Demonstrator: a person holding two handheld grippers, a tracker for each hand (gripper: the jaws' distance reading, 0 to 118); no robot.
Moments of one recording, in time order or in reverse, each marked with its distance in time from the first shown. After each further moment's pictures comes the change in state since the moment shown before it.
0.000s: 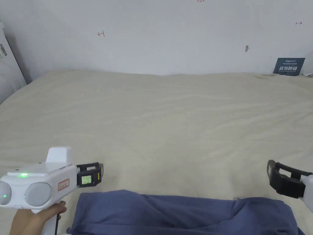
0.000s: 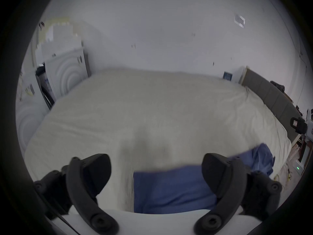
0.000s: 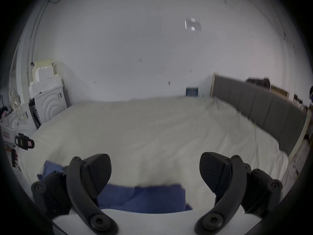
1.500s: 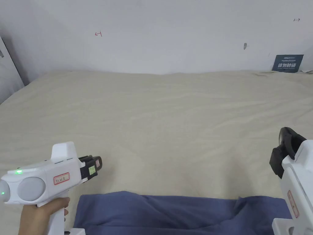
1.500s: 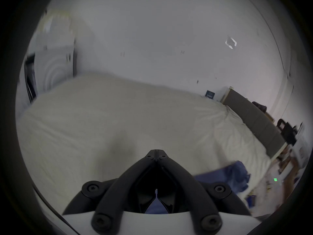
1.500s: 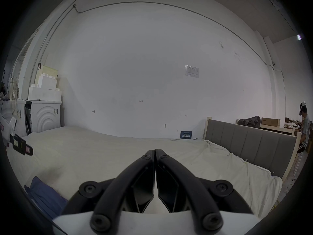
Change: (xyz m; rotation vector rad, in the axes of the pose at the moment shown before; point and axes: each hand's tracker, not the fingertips) left arm -0.022 0.006 -0.019 -0.080 -0.274 0.198; right arm -0.055 0.005 0.015 0.309 -0.071 0.072
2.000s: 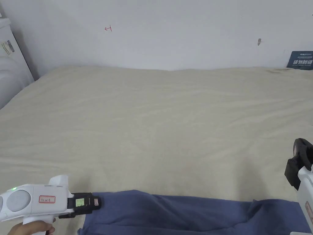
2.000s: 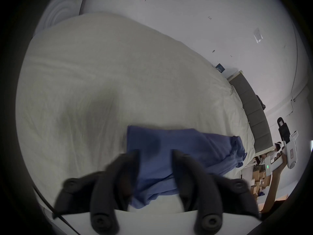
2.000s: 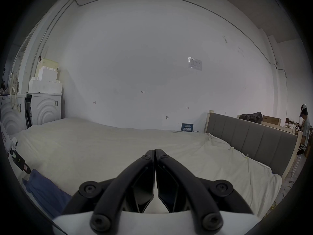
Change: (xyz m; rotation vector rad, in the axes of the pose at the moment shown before) left arm -0.113 -0.045 -0.035 -0.357 -0.014 0.172; right arm -0.007 -0.017 -0.011 -0.078 0.012 0.021
